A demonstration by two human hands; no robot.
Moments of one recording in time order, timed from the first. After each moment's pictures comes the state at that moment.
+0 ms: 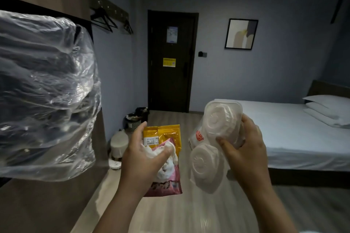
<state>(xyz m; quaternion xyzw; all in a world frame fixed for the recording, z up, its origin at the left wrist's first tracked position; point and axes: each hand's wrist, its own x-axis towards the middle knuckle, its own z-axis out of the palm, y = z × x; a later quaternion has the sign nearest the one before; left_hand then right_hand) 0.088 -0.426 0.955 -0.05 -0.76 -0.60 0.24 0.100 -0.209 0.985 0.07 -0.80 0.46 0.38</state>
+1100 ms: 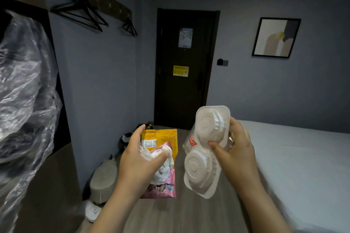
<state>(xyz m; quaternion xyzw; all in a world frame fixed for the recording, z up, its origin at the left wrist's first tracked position) -0.500 -0.356 0.957 0.01 -0.78 -0.57 0.27 -0.514 -0.140 0.991 0.12 -0.80 0.49 0.31</state>
